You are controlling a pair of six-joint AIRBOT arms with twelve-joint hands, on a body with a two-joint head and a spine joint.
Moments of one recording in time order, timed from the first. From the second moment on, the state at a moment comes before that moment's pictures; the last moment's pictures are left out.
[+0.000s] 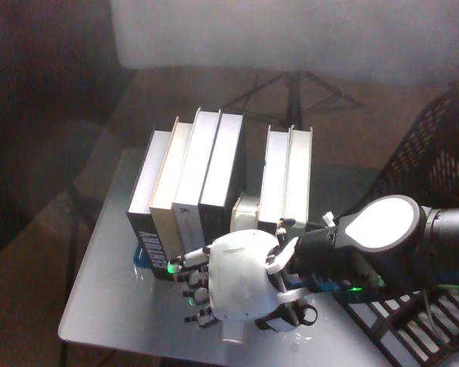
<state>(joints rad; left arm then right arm) 1.23 -0.91 1.22 -0.51 -1.14 0.52 -0.34 -1.60 1.38 -1.76 0.18 0.01</state>
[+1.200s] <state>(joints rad) 1.16 -0.93 1.28 -0.44 -1.11 0.49 -0.34 -1.58 1.40 -1.93 0.21 0.27</state>
